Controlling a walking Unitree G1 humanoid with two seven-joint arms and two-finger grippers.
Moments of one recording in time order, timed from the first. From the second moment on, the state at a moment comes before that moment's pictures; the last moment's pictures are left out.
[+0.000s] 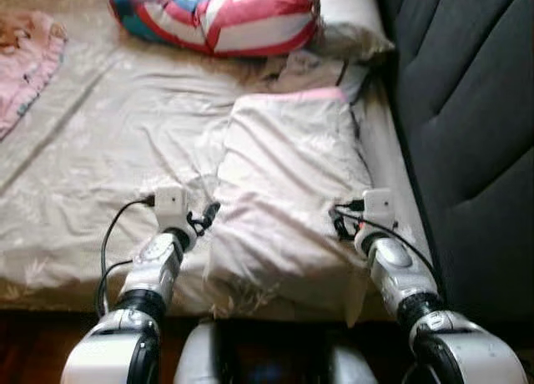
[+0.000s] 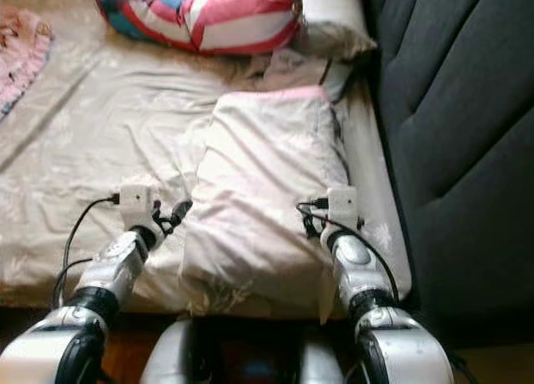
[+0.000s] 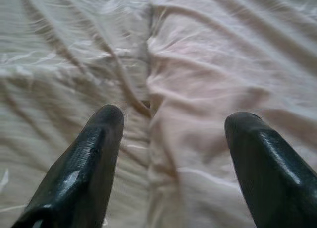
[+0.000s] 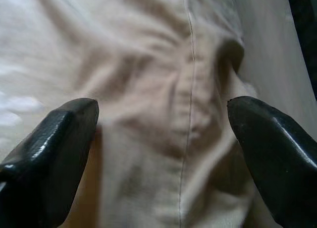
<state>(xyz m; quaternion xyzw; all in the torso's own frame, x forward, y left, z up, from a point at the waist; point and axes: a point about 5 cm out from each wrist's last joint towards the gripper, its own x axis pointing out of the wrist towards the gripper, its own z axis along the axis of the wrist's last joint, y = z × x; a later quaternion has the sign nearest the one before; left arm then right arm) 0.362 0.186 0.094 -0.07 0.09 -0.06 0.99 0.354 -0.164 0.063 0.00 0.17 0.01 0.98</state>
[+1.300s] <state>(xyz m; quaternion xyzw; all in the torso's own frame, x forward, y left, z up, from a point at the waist) 0.337 0.191 0.106 -0.09 0.02 -0.09 0.99 0.353 -0.180 0.059 0.12 0.23 0.00 0.96</state>
